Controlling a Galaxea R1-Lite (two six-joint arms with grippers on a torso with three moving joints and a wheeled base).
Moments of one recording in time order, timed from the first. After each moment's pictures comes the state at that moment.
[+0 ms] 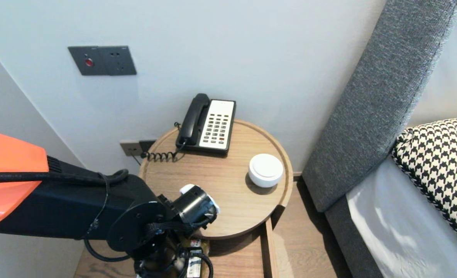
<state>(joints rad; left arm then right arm) -0.86 1.90 -1.05 0.51 0.06 -0.82 -0.02 0.00 0.00 -0.07 -0.01 0.03</state>
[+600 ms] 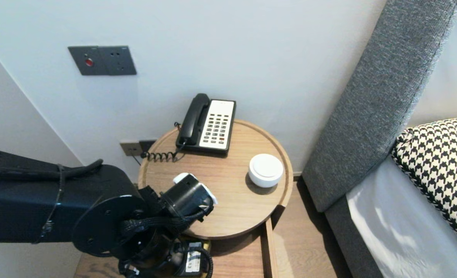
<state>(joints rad) -0.89 1.80 -1.07 0.52 0.08 -0.81 -0.02 0.00 0.00 -0.07 -0.01 0.03</state>
